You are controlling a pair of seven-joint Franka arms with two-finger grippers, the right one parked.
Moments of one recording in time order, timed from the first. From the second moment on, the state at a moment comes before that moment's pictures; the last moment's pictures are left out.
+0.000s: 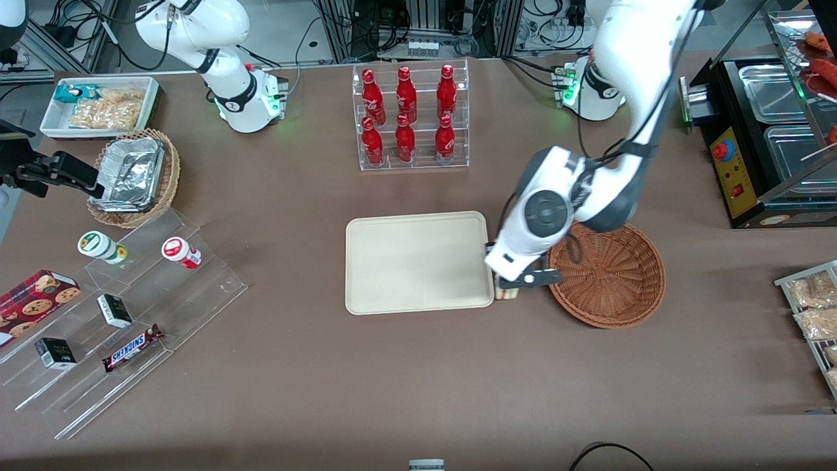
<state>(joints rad) -0.49 0.50 -0.08 -1.68 -0.04 2.03 -0.64</state>
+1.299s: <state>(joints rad) -0.76 0.80 -0.09 -1.38 -0.04 2.09 -0.97</state>
